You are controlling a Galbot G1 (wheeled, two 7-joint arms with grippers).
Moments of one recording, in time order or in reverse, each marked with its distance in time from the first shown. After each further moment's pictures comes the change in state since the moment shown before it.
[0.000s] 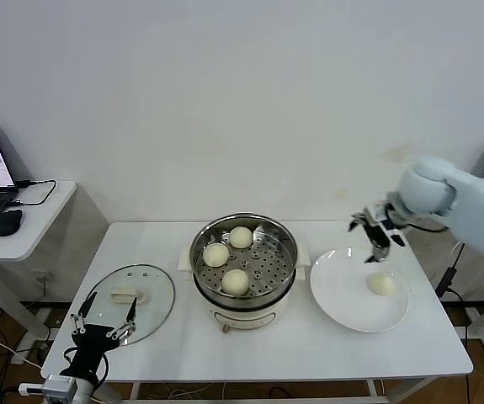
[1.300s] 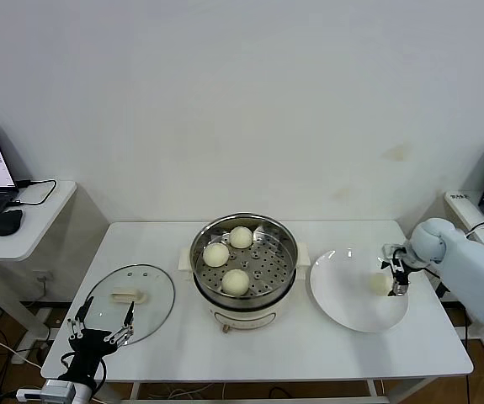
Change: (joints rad) left arm 0.019 -0.020 -0.013 0.000 0.010 0.000 -0.001; right arm -0.500 0.199 0.473 -0.455 -0.313 0.050 0.042
